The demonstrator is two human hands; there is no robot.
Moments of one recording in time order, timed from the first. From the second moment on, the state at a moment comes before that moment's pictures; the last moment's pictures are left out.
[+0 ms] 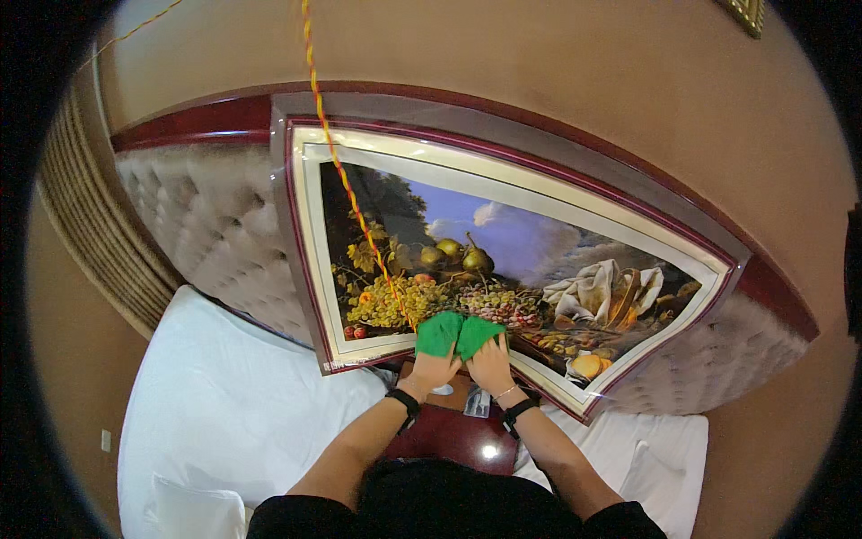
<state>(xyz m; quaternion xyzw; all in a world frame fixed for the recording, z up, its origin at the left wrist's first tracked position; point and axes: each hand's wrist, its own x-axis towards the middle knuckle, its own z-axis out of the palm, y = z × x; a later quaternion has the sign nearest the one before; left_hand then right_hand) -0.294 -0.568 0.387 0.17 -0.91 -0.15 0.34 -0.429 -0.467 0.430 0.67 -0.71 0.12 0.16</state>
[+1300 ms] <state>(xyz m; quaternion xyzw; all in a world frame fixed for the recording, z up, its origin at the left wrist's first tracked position) -0.261 -0.720 0.618 0.18 -0.84 0.12 0.49 -0.386 -0.634 0.603 0.55 -0.65 0.24 0.47</state>
